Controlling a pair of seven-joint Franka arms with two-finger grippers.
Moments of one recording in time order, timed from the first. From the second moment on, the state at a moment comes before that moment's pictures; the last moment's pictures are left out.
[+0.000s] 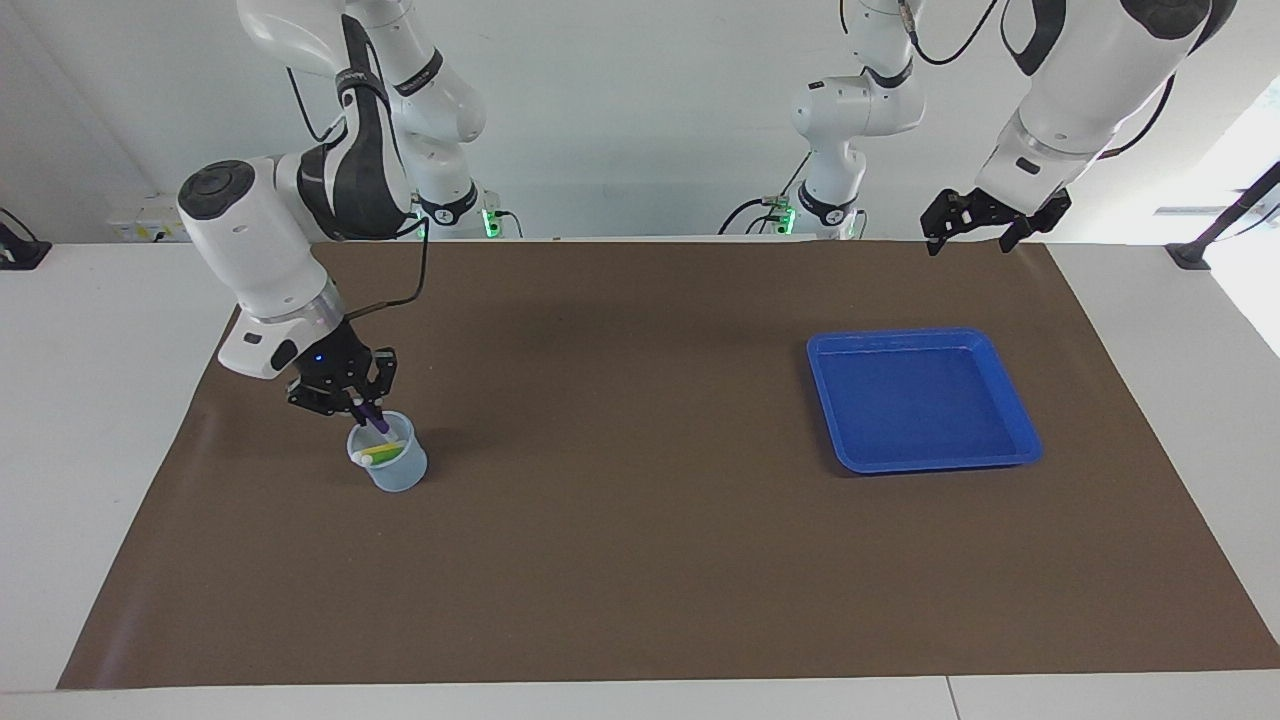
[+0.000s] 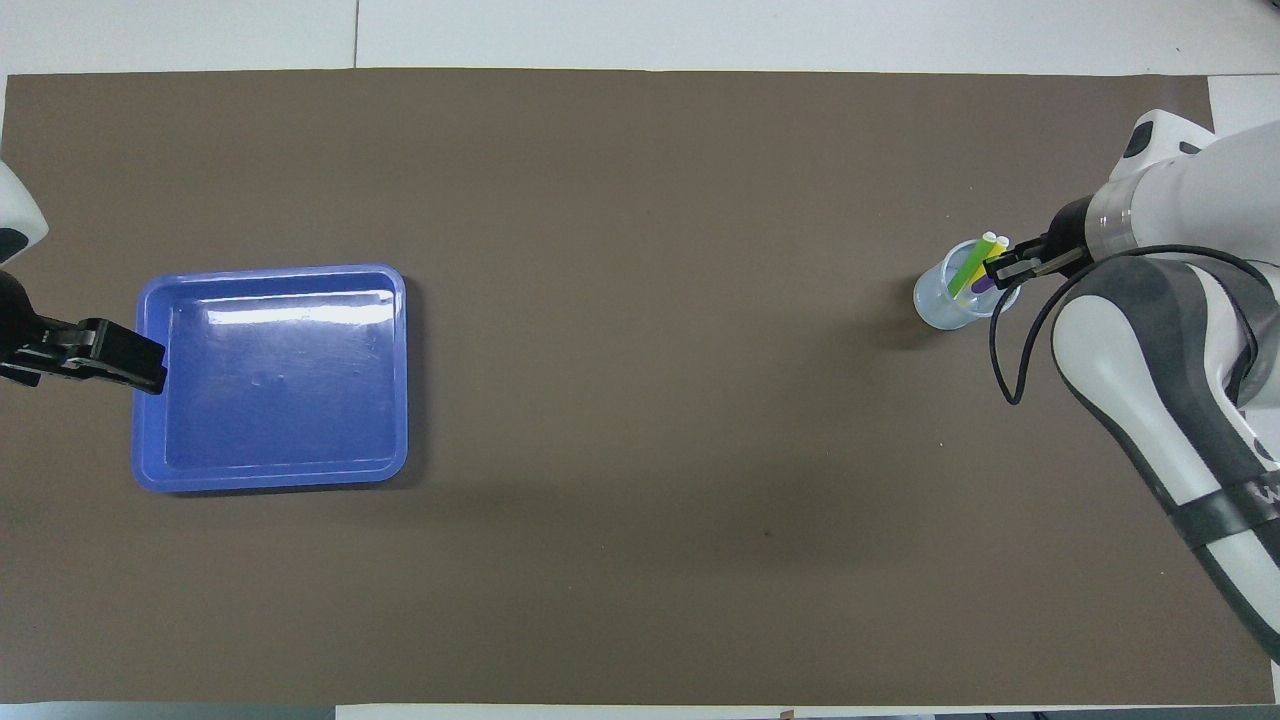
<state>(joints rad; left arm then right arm) -0.04 -0.04 -0.09 -1.58 0.05 1.37 0.02 -0.42 0.16 0.44 -1.87 0.01 2.13 -0.36</state>
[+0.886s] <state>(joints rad) -0.05 0.03 -0.06 -1.59 -0.02 1.55 -0.08 -0.43 0.09 0.39 -1.47 -0.07 1.58 -0.36</state>
